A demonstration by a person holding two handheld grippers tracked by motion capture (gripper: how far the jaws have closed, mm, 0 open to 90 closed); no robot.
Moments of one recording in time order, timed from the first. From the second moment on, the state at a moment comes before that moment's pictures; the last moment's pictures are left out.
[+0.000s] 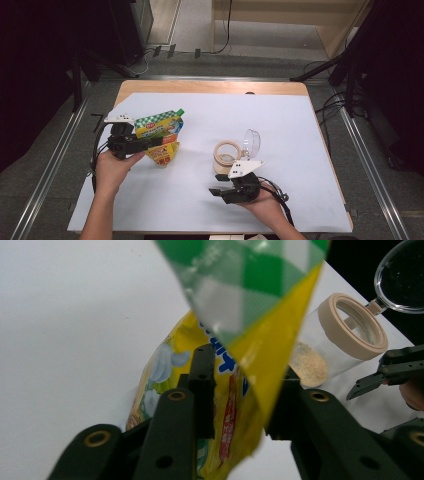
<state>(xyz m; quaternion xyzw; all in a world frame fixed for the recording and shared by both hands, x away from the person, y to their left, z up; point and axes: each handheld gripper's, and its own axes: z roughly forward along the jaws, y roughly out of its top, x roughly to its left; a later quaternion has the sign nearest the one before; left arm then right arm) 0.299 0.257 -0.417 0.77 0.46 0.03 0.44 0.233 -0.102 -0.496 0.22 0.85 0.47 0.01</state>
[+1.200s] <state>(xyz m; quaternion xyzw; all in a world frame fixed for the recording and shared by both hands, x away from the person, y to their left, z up) 0.280 0.211 -0.363 0.81 0.37 -0.06 0.45 0.235 -0.080 -0.507 0.24 0.84 0.48 0.02</state>
